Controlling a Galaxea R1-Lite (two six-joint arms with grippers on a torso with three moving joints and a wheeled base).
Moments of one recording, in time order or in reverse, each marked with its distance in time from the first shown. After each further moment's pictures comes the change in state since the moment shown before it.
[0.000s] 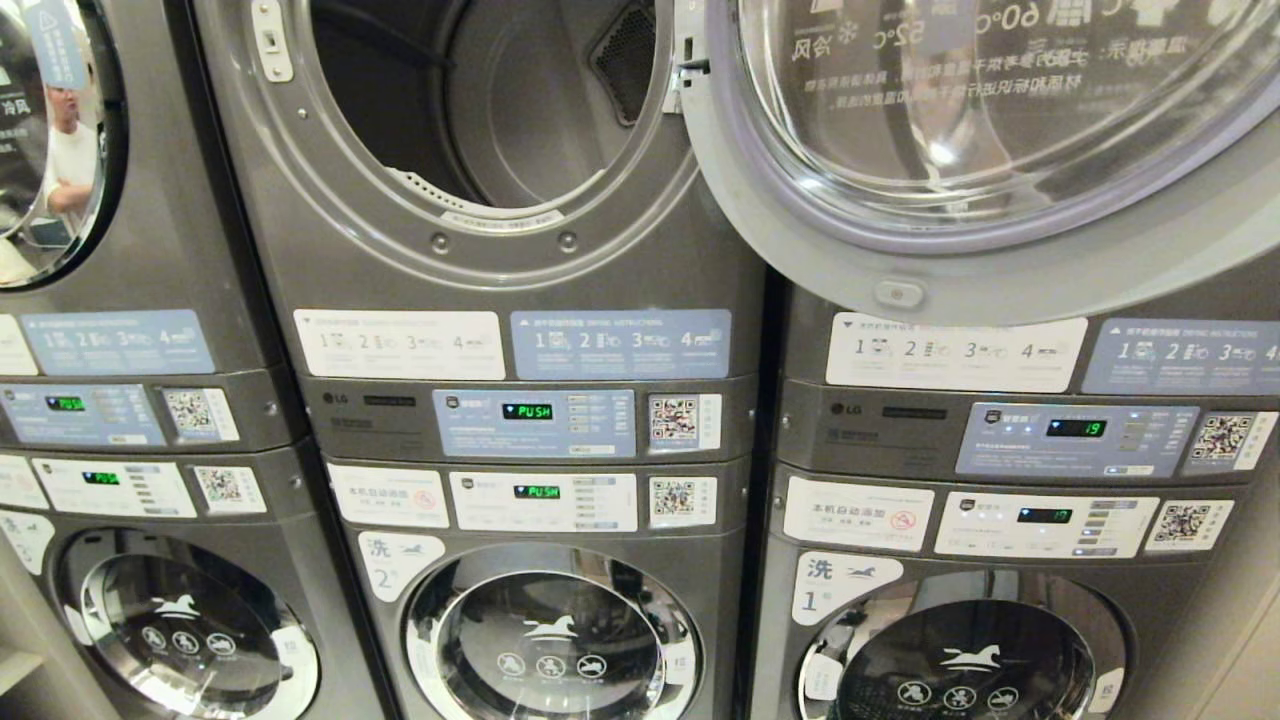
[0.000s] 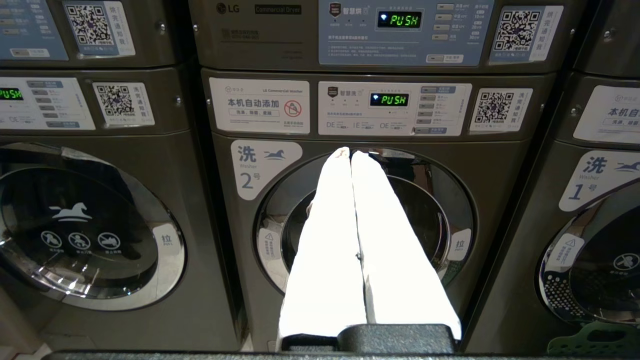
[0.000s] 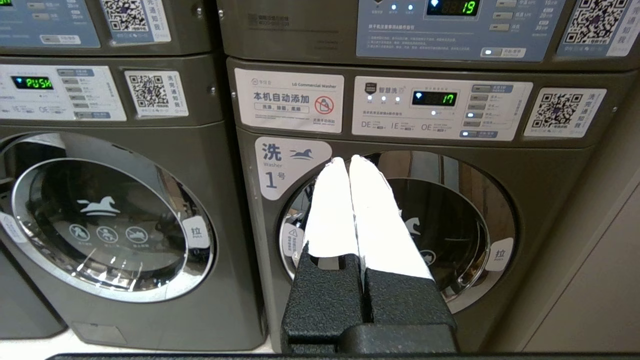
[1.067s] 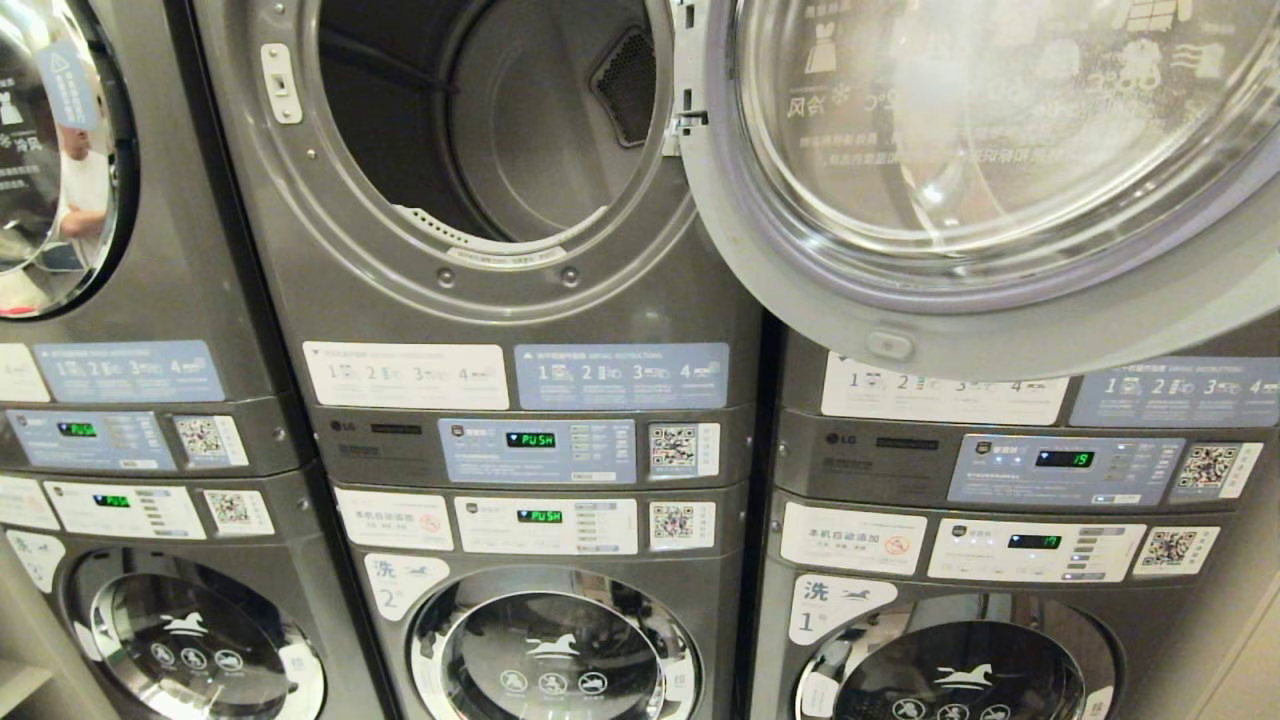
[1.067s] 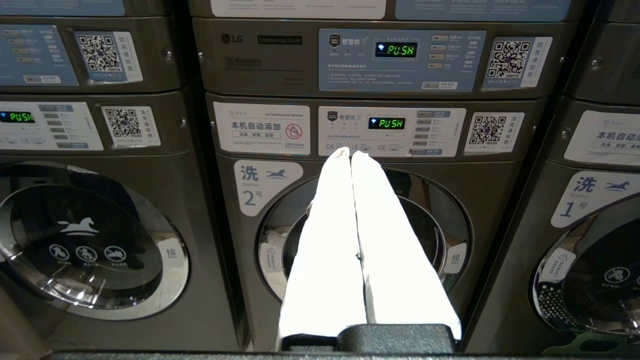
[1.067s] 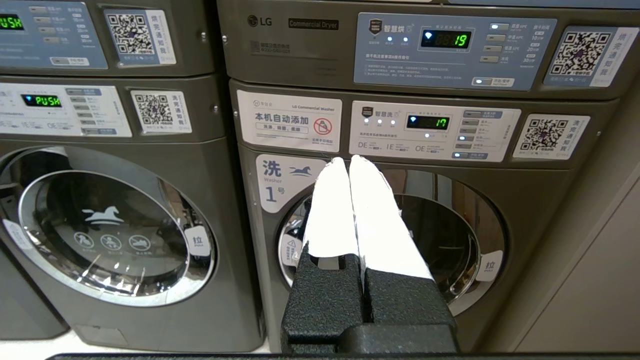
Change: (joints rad) left arm 0.000 0.000 0.000 0.000 0.000 0.000; right arm 0.000 0.000 -0.005 0.018 0.003 -0.009
